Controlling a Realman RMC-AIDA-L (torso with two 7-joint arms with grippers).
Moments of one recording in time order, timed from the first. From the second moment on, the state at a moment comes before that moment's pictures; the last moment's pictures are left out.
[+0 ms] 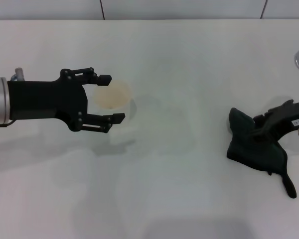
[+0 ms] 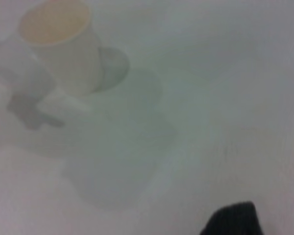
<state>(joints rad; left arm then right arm) -0.38 -2.08 1.06 1.16 1.90 1.53 -1.44 0.34 2.01 -1.40 -1.42 -2.33 -1.35 2.38</state>
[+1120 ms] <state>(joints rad) -0.33 -2.06 0.92 1.21 1.84 1.73 -1.44 0.29 2.01 -1.13 -1.22 -1.89 -1.55 1.70</state>
